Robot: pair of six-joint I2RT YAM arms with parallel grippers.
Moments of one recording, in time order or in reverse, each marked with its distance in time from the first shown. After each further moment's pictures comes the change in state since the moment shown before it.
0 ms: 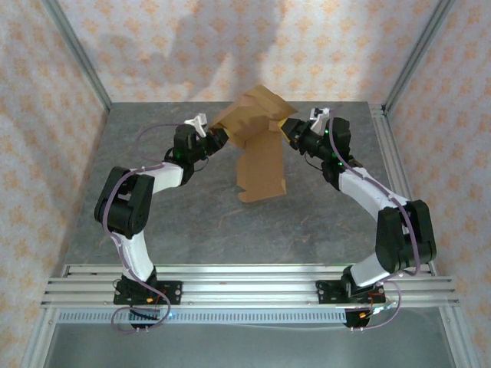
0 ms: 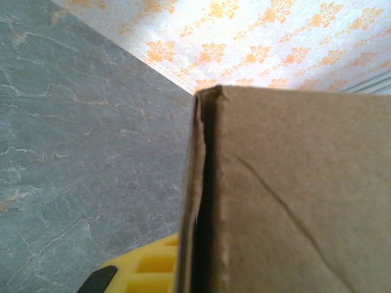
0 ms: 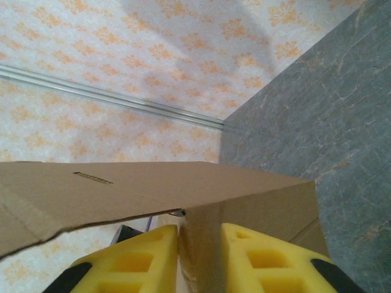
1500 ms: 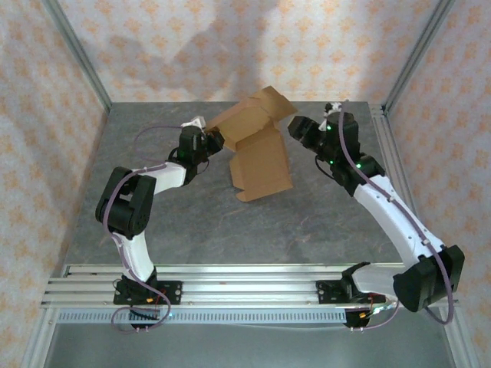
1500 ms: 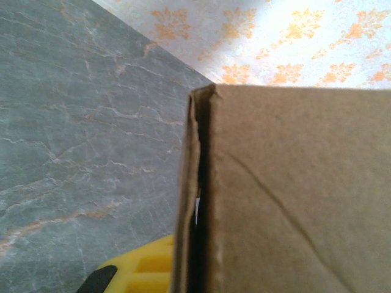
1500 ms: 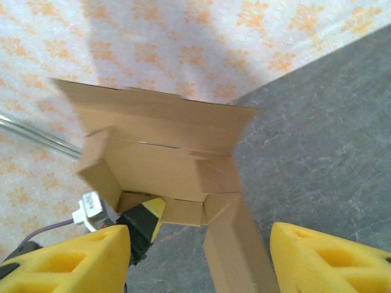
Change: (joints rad) left arm -0.031 0.002 0.015 -0.135 -0.274 0.104; right arm 0.168 -0.253 0.252 -0.724 0.589 -0.442
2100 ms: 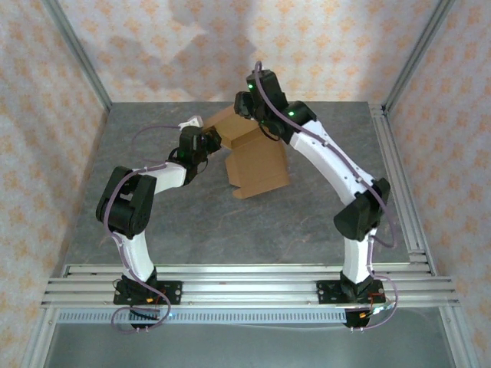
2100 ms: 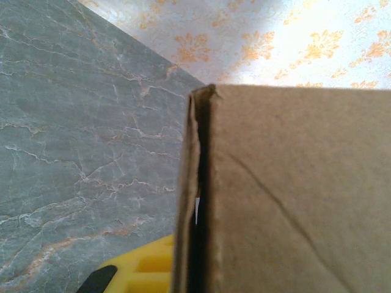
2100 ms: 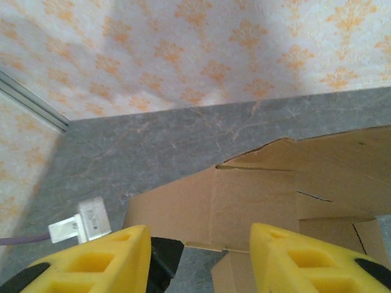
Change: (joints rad) left arm 0.000 0.003 0.000 0.009 -0.078 0.022; right arm 0.237 0.688 0.905 -0.417 0.227 -0.171
